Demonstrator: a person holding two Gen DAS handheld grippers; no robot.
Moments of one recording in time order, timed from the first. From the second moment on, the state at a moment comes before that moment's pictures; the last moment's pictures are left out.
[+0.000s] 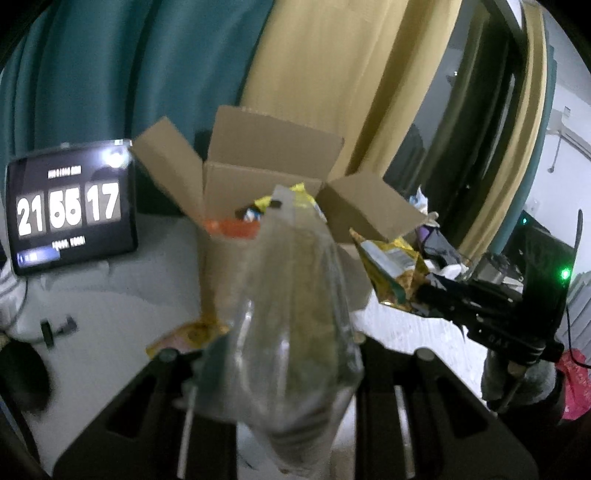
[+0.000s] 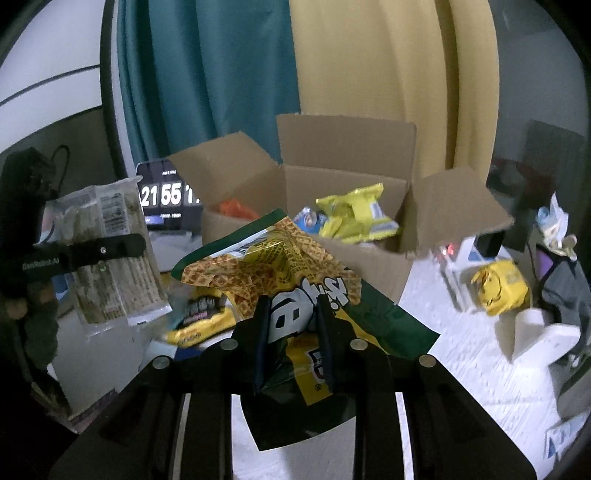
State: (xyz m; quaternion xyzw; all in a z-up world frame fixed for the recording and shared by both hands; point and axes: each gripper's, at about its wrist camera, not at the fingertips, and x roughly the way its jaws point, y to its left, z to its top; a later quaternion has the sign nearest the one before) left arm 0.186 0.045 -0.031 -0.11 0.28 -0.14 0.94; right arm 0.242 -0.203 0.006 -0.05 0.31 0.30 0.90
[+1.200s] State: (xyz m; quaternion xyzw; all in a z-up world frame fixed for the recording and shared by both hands) left arm 0.339 0.051 0.037 -0.05 0.22 -0.10 0.97; right arm 0.365 -0.189 0.039 -0.03 0.25 0.27 0.93
